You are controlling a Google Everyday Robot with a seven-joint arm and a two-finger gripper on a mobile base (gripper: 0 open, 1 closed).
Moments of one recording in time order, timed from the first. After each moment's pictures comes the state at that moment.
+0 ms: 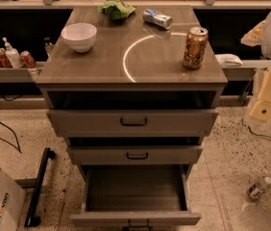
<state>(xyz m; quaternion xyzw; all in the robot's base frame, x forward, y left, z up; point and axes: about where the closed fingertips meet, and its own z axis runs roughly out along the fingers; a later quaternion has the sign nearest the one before) 0.438 -0.217 0.976 -0.60 0.78 -0.03 0.16</state>
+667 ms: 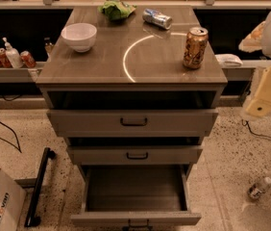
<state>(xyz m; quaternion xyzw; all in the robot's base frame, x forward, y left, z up) 0.438 -0.216 0.979 -0.60 0.78 -0.04 0.16</state>
